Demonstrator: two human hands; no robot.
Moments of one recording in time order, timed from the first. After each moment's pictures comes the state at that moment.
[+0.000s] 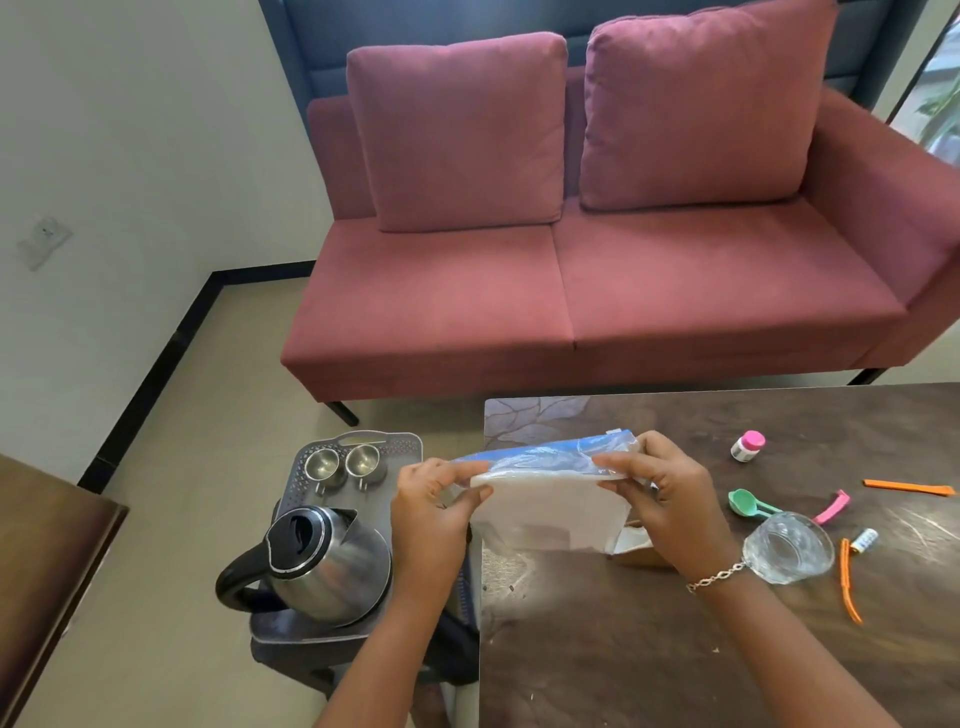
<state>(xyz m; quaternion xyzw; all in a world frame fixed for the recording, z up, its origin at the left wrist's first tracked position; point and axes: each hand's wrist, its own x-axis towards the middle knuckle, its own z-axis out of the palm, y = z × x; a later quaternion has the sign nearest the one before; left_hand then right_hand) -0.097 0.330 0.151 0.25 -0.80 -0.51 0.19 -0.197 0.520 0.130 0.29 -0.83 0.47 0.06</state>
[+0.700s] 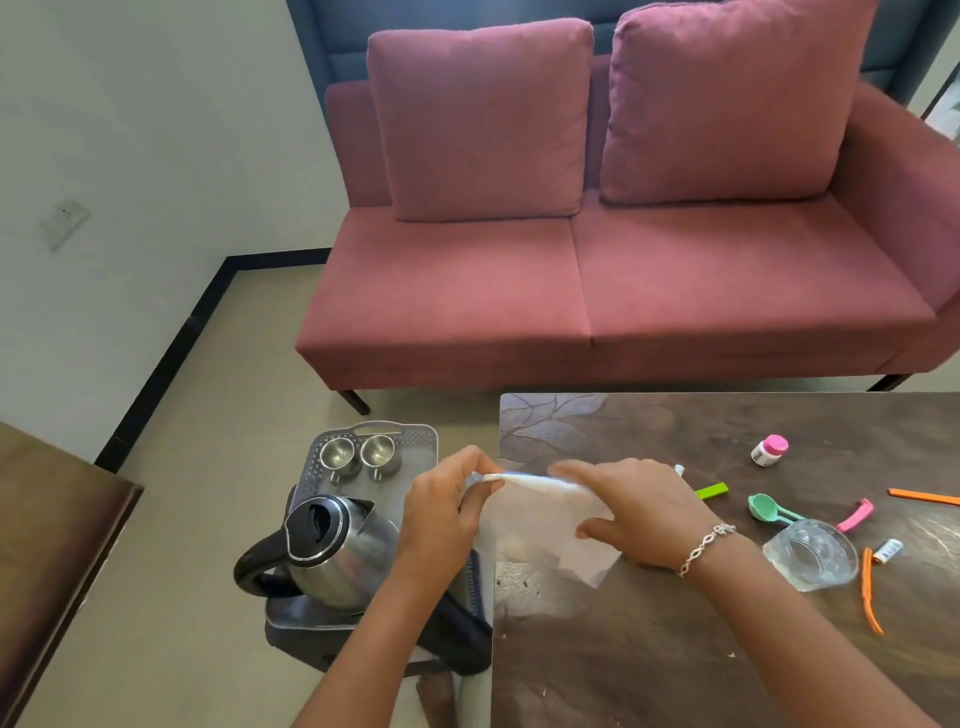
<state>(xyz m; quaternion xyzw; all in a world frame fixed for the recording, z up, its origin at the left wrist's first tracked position) -0.092 0.298 0.141 0.14 -0.88 -0.43 0.14 -0.192 0.475 0.167 0.42 -0.89 0.05 -0.15</state>
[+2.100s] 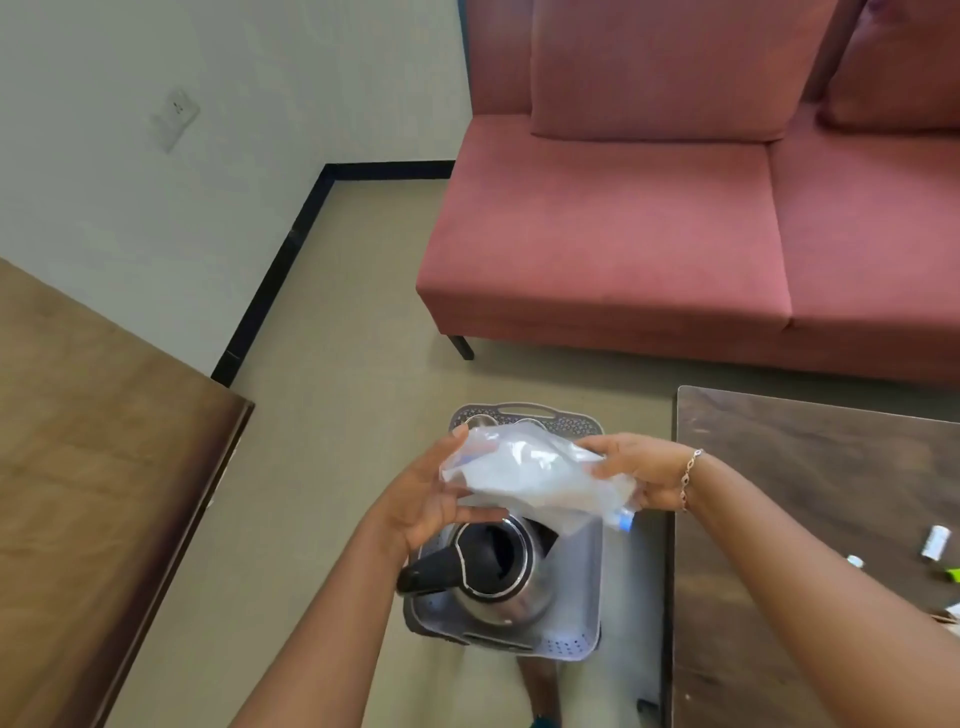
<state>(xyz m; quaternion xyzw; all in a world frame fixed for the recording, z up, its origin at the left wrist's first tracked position) -0.075 0.021 0.074 0.34 -0.46 -0.81 -0.08 -0.253 0.206 0.032 0.10 -0.57 0.44 -0.68</state>
